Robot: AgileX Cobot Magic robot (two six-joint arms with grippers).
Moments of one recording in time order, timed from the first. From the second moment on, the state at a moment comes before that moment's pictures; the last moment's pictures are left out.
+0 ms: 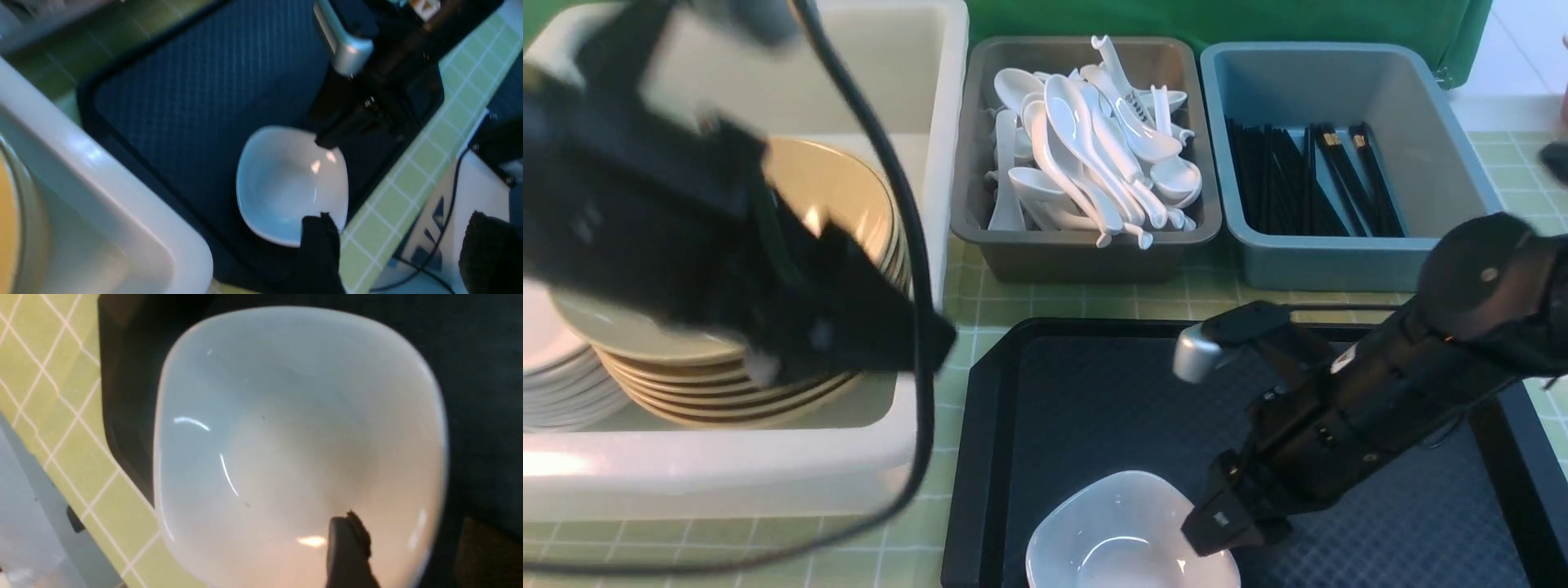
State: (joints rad) right arm 0.43 1.64 -0.90 0.69 0.68 -0.63; left arm -0.32 1.14 -1.18 -0.59 1.25 0.53
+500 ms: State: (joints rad) right arm 0.37 1.58 -0.90 0.67 0.70 -0.64; left arm -0.35 1.18 -1.01 -0.64 1.12 0.50
